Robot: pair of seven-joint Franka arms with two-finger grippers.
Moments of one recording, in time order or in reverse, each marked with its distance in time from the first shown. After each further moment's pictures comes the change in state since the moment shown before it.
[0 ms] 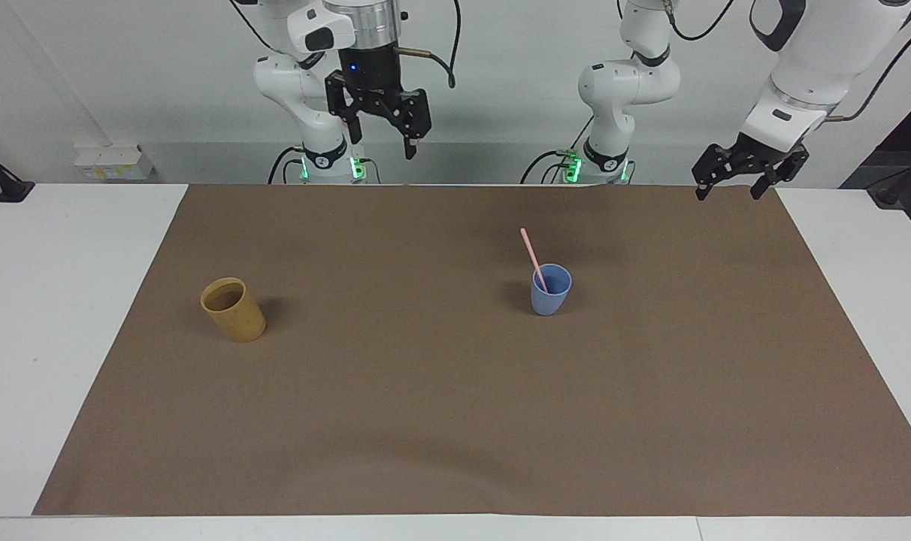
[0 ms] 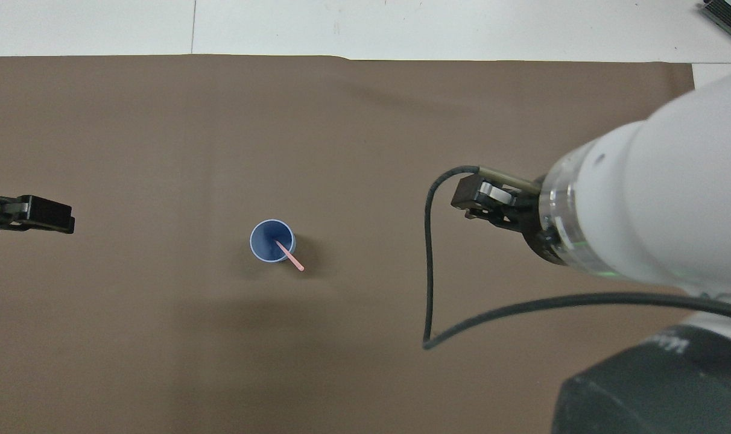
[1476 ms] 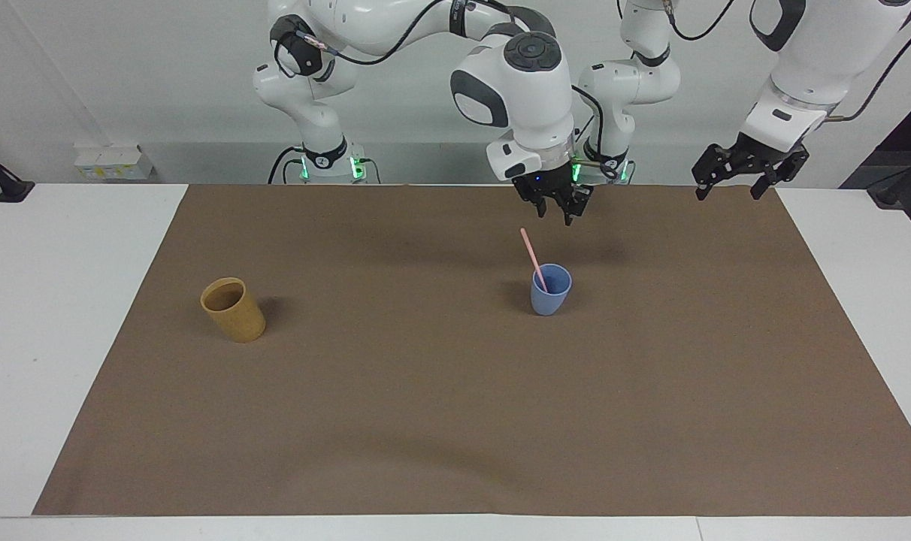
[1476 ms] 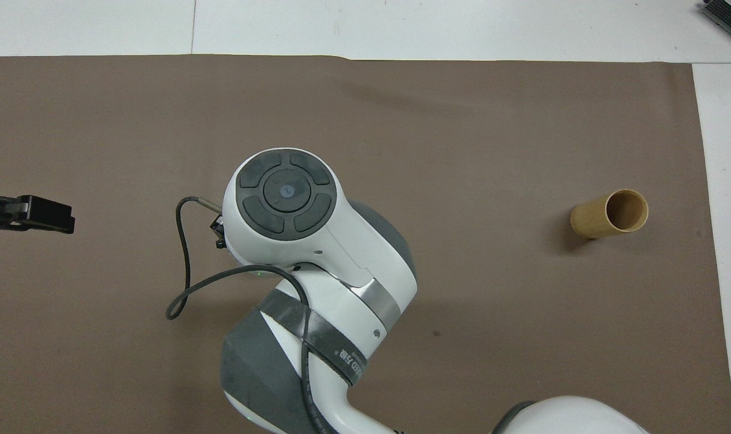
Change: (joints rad) left arm 0.000 0.000 0.000 0.000 0.000 0.000 0.001; right arm 0.443 0.483 0.001 0.119 0.050 0.409 0.543
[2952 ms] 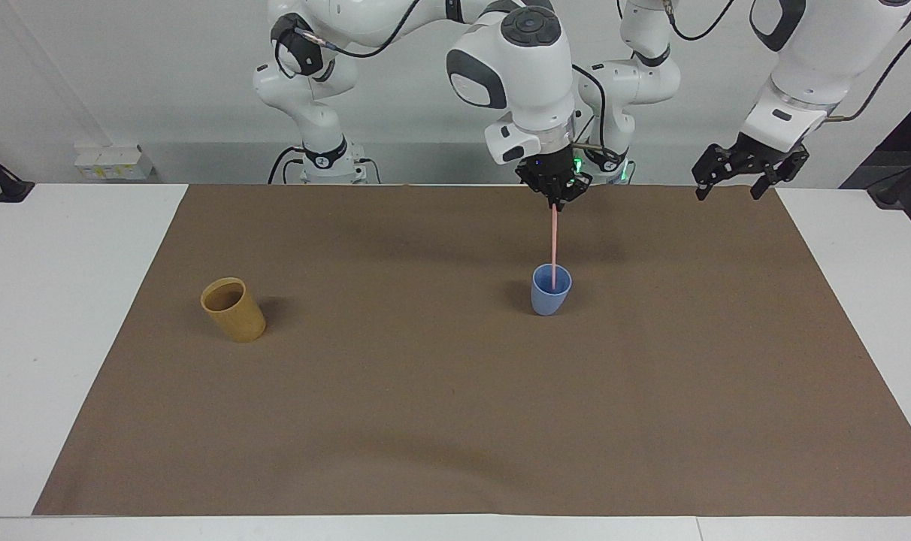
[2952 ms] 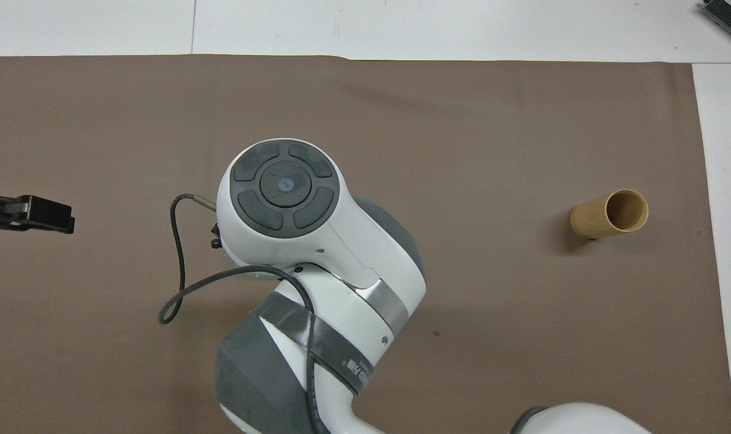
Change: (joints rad) left arm 0.000 0.000 0.000 0.000 0.000 0.000 0.001; right arm 0.003 -0.001 0.007 0.053 0.004 -0.068 0.022
